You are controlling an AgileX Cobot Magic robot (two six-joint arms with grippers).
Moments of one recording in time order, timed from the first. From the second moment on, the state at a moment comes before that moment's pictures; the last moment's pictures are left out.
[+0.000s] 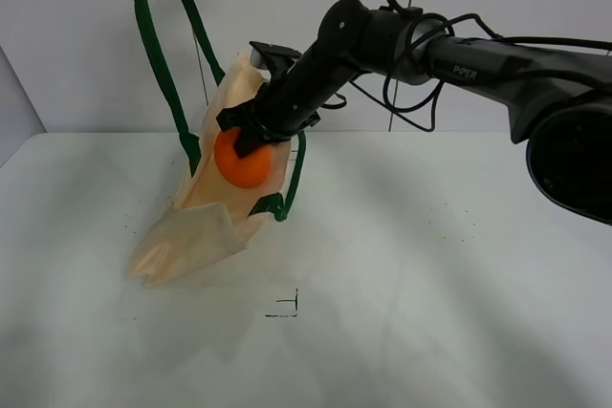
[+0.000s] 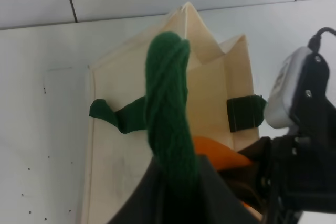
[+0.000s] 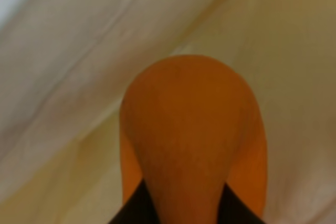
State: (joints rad) left arm -0.30 1.77 -2.10 -0.01 1.18 -0.18; right arm 0.55 2.28 -2.02 0.59 0.91 -0.27
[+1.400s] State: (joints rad) left arm -0.30 1.77 -2.10 -0.01 1.18 -0.18; right arm 0.53 2.22 -2.02 0.04 1.22 -0.02
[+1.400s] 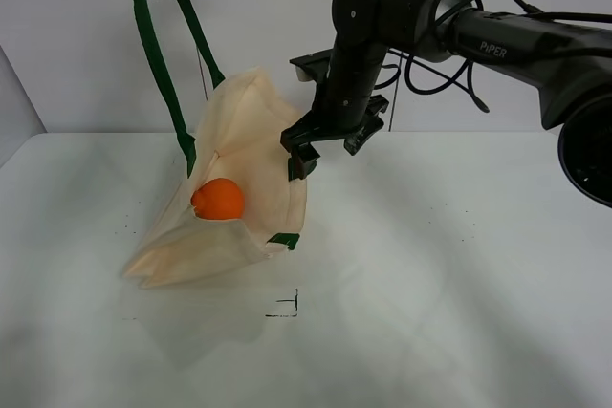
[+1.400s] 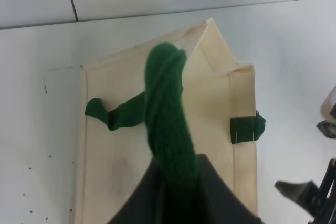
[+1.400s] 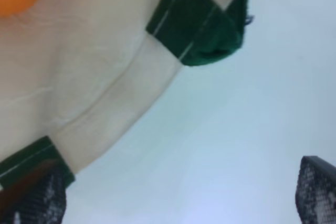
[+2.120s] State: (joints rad) left arm -0.30 1.77 -2.10 -0.01 1.18 -0.16; right arm 0.05 2.22 -2.02 -0.01 1.22 -0.02
